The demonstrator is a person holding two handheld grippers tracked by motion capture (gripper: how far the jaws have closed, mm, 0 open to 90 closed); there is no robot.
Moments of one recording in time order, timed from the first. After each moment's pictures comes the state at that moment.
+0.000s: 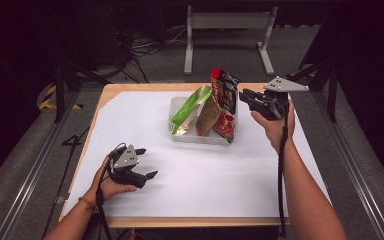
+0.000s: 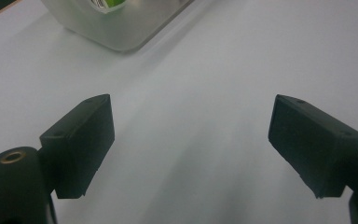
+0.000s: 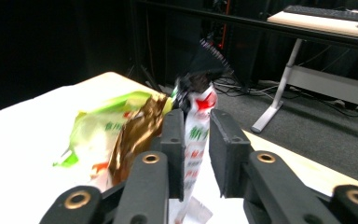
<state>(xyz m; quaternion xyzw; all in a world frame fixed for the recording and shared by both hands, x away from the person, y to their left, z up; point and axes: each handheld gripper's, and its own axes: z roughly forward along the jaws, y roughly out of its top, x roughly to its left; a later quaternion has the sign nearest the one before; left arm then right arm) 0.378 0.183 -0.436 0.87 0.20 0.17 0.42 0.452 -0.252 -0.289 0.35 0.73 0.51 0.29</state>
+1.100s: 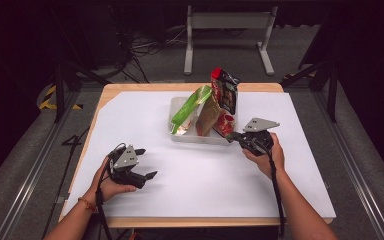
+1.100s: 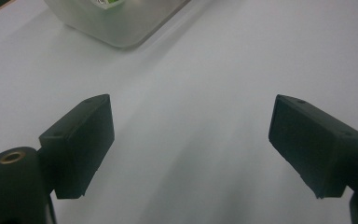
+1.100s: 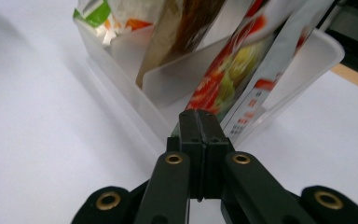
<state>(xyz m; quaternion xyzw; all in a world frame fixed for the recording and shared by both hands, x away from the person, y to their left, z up) 0.378 0.184 -0.437 0.87 0.20 0.17 0.42 0.422 -0.234 -0.388 0.31 0.83 0.40 0.24</state>
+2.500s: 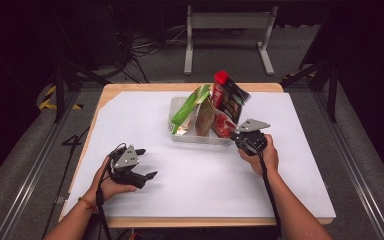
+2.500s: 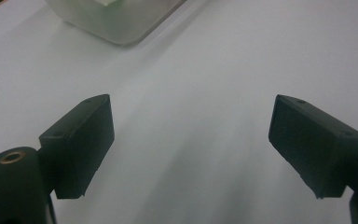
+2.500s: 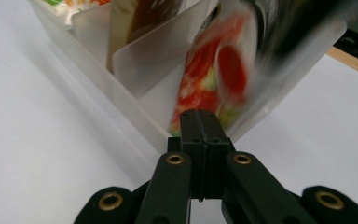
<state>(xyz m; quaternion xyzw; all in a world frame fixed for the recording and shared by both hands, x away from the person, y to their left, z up) 0.379 0.184 -0.438 0.87 0.20 0.17 0.42 0.431 -0.220 -0.401 0.36 0.82 0.36 0.27</state>
